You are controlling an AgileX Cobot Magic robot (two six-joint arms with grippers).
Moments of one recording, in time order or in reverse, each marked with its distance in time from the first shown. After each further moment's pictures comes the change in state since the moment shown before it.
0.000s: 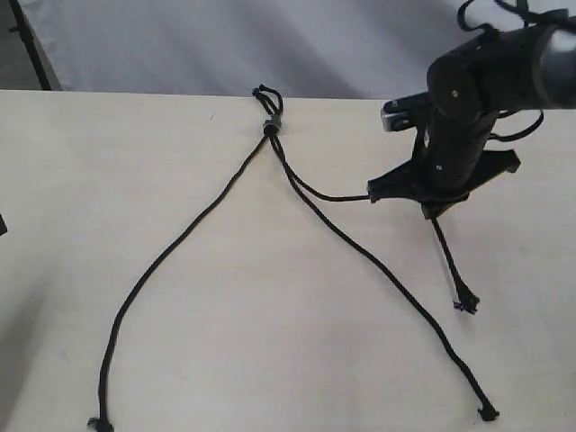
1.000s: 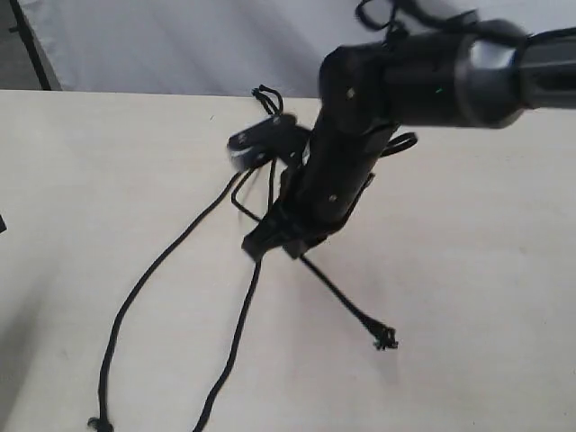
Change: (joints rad) left arm 0.000 0.000 0.000 0.002 -0.002 -0.017; right arm 0.307 -0.070 -0.029 0.439 0.042 -0.555
